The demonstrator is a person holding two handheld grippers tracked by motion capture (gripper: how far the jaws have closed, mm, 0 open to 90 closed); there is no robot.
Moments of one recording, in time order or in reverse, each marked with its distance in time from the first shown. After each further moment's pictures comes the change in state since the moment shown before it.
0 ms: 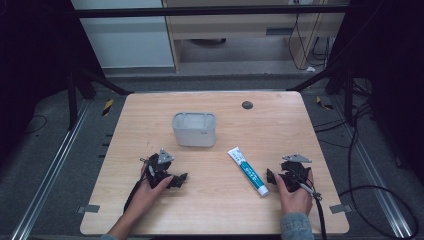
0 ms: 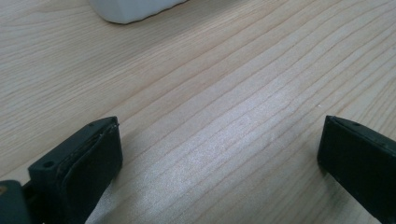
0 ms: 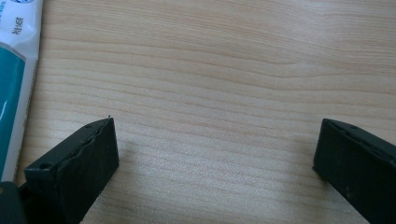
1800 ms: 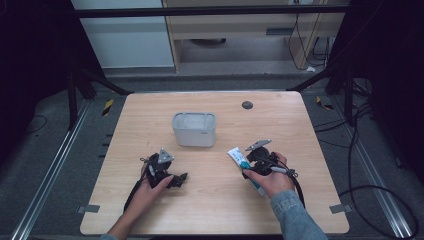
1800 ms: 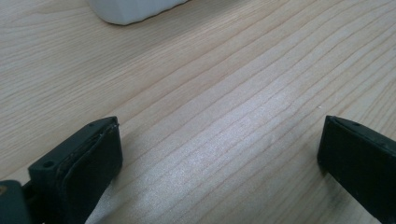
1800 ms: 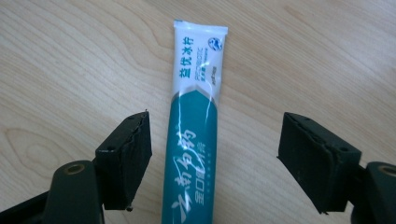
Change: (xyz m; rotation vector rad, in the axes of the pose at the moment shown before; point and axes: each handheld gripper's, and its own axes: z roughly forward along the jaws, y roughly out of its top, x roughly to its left) left arm 0.000 0.001 0.001 -0.001 -0.004 0.000; right arm 0.090 0.071 -0.025 0.171 0.155 -0.345
